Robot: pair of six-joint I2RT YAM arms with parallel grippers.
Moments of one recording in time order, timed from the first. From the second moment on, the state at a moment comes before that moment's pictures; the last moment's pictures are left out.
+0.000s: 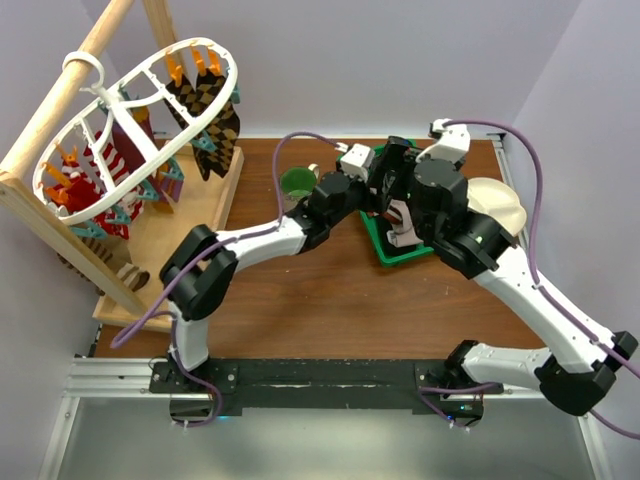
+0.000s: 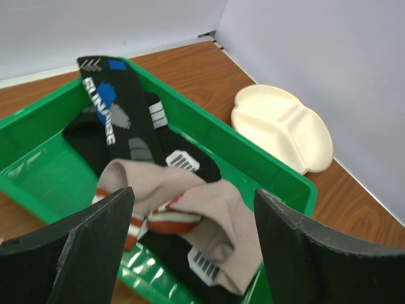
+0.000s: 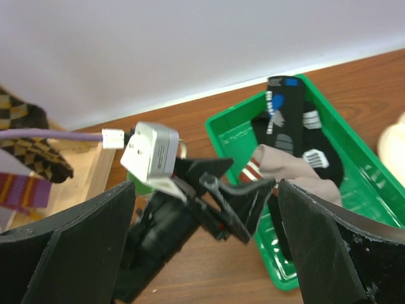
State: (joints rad) left arm -0.81 1.97 1.41 0.47 -0.07 -0.31; right arm 0.76 1.14 1.36 -0.42 0.74 0.48
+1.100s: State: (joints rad) left arm -0.75 0.84 0.66 -0.32 -0.55 -0.77; right arm 0.62 2.30 2.13 0.13 -0.37 0.41
